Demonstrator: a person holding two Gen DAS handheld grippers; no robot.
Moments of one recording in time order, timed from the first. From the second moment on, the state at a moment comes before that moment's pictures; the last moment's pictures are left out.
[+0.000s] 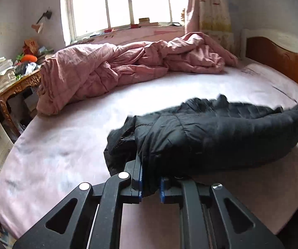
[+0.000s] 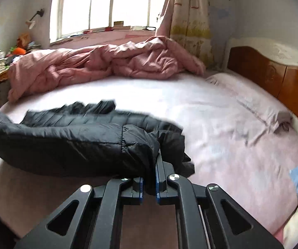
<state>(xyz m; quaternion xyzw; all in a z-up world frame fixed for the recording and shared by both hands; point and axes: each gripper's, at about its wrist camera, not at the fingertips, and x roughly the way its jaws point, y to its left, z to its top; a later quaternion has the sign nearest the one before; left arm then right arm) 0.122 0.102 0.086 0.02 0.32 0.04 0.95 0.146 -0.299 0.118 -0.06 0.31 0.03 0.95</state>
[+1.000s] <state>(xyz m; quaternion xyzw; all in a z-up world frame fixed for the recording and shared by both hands) 0.157 0.116 0.084 -0.01 0.13 0.08 0.99 0.232 -0.319 0.103 0.06 0.23 0.06 0.97</state>
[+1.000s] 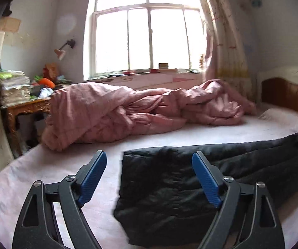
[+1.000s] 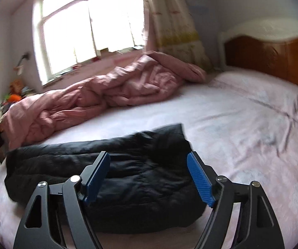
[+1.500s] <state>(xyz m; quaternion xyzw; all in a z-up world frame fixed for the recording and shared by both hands) 0.256 0.070 0.042 0.00 0.28 0.04 0.96 0.301 -0.225 0.057 0.03 0.34 0.13 0.93</state>
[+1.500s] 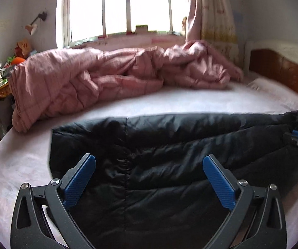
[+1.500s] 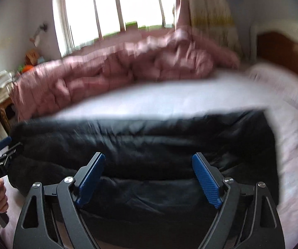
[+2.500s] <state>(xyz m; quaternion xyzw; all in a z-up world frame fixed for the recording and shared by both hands) 0.246 0.078 0.019 -0.01 0.16 0.08 0.98 0.309 -0.216 0.030 0.00 0.25 0.06 0.97</state>
